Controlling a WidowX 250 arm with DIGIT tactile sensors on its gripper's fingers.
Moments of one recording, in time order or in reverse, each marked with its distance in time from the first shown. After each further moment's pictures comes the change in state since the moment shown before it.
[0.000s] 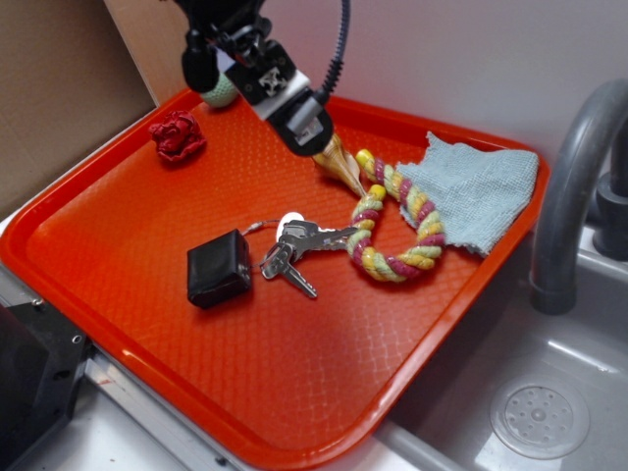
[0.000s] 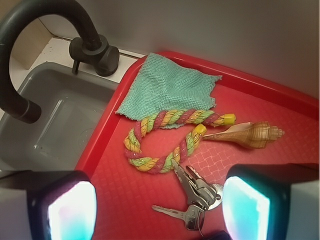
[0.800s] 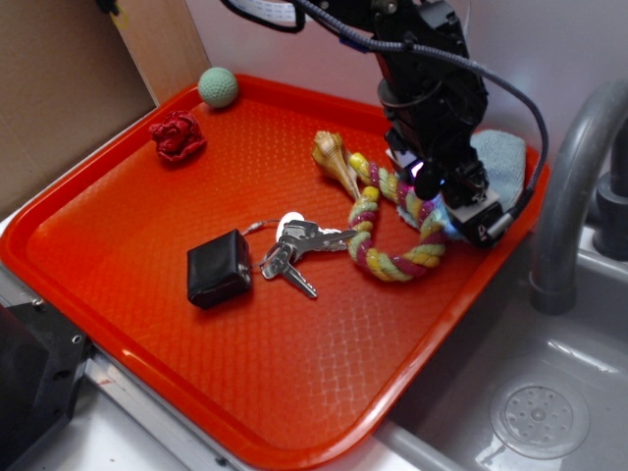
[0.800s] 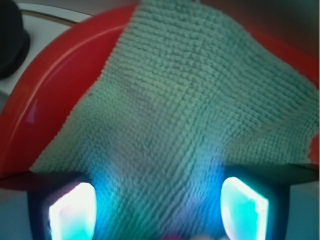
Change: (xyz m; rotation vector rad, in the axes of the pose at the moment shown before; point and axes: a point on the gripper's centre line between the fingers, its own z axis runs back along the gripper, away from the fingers) arm 0.052 -0.014 -0.154 0.073 0.095 -0.070
